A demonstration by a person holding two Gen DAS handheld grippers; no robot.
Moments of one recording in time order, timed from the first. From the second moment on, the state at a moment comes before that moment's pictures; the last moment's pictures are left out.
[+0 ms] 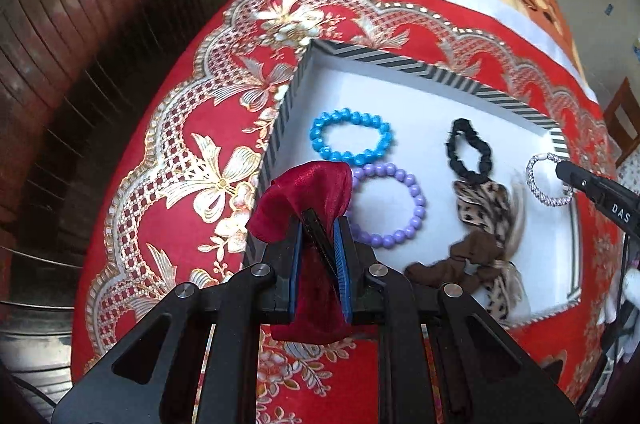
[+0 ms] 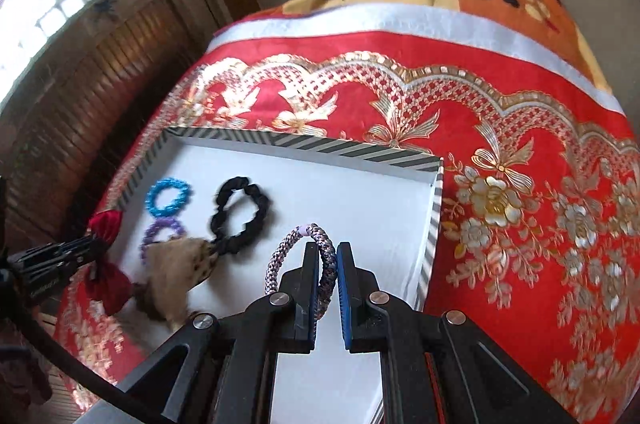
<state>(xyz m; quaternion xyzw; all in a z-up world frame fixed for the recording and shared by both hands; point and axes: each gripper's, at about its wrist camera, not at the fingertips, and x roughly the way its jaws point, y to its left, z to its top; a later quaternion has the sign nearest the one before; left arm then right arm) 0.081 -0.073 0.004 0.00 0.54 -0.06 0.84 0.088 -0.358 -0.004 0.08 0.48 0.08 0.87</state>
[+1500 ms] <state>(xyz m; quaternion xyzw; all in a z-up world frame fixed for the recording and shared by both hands) 0.101 -0.073 -0.014 -0.04 0.55 -0.04 0.84 0.146 -0.359 -0.029 0.11 0.49 0.10 0.86</state>
